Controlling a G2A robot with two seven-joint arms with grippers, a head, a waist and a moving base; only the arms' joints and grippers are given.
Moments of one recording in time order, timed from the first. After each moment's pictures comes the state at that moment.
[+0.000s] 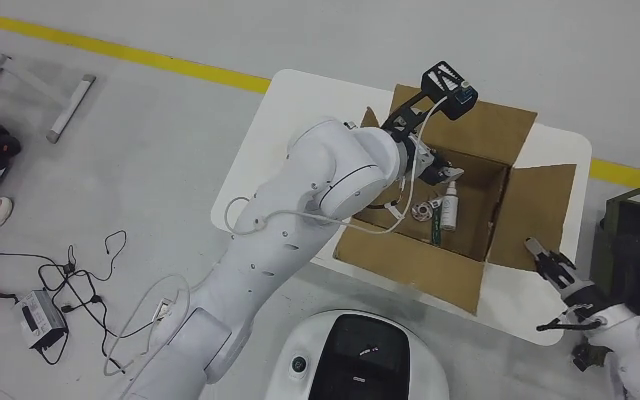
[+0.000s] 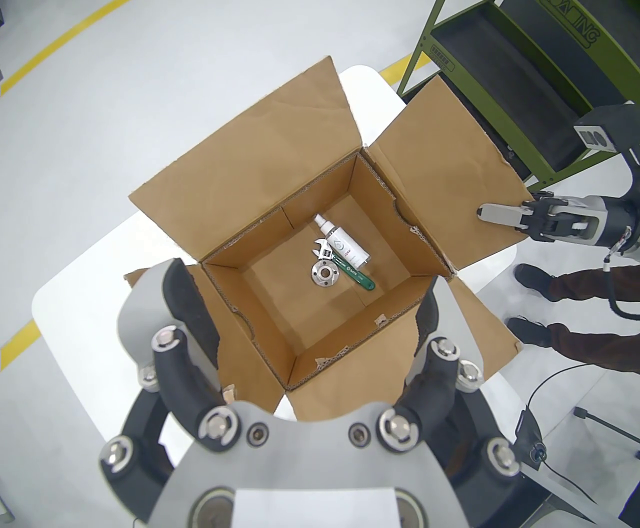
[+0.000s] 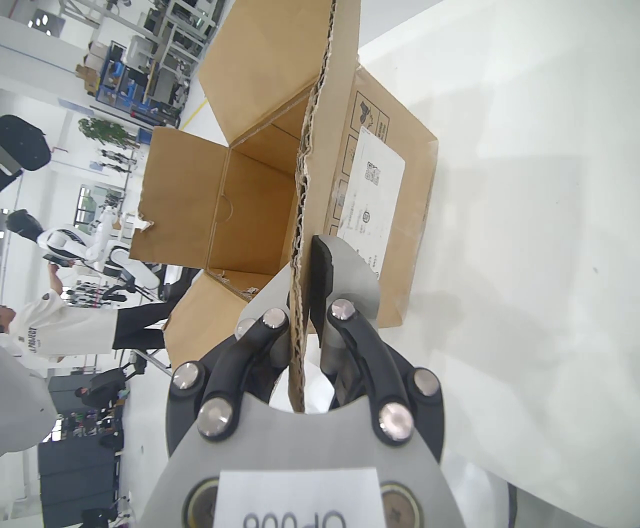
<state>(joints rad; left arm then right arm) 0.62 -1.58 -0.98 -1.73 1.08 -0.12 -1.26 -1.82 -1.11 1.94 -1.95 -0.19 -0.21 0.62</state>
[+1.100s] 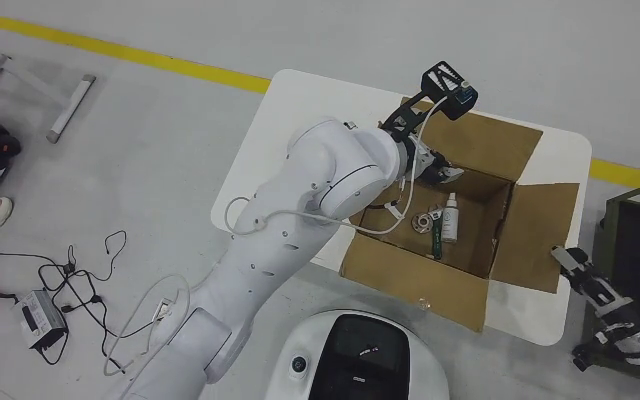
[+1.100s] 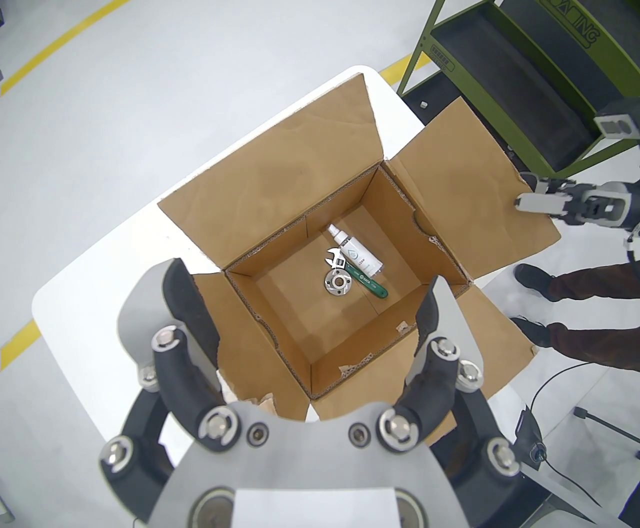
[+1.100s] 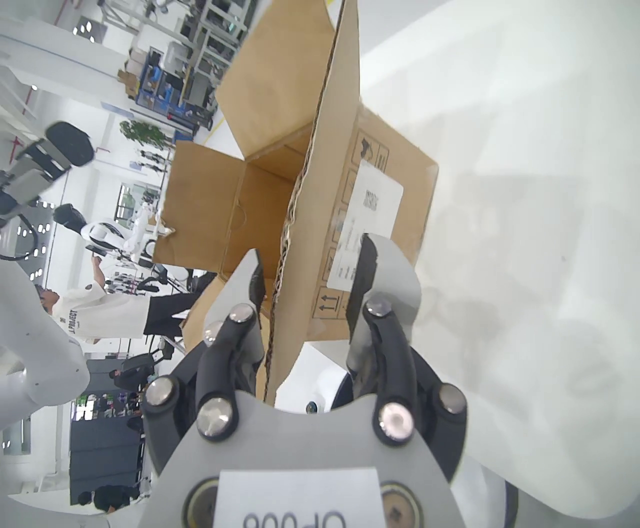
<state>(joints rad) 0.62 -1.58 -0.98 -1.73 1.08 -0.12 -1.26 -1.84 -1.09 2.10 -1.84 -0.04 -0.43 0.68</state>
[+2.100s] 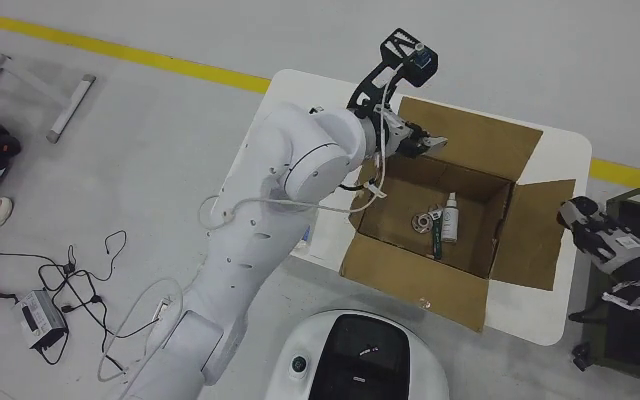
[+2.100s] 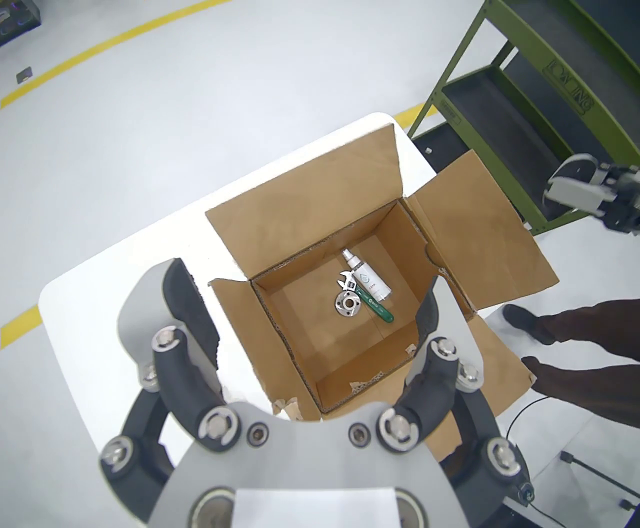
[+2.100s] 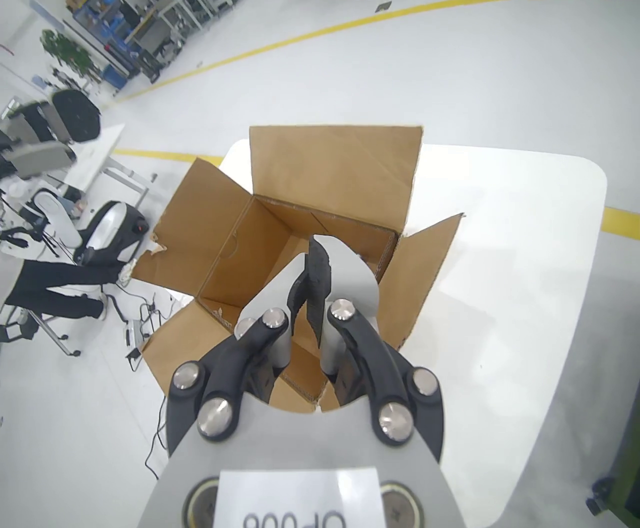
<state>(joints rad) 0.65 -1.56 -1.14 -1.77 1.06 -0.11 -1.21 -1.67 -1.04 2.02 -2.21 -0.45 -0.13 0.83</state>
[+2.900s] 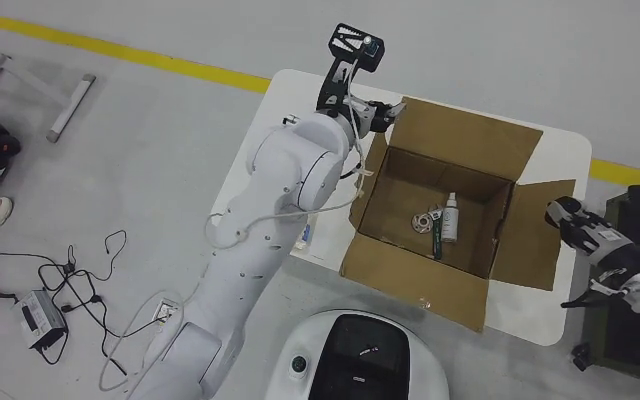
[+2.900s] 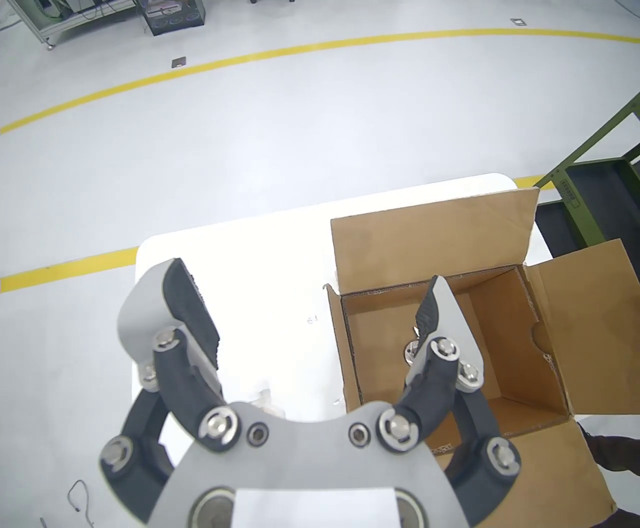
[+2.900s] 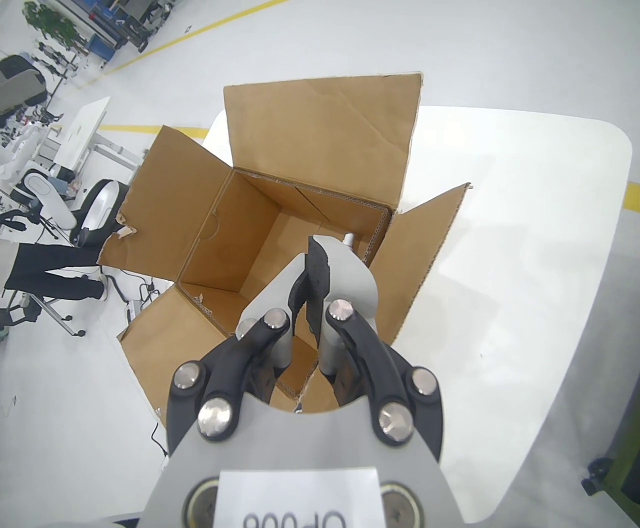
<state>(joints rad) 0.75 -1.55 -1.13 -1.75 1.35 0.05 -0.95 -1.59 -1.03 1.95 -2.07 -0.45 -0.18 0.84</state>
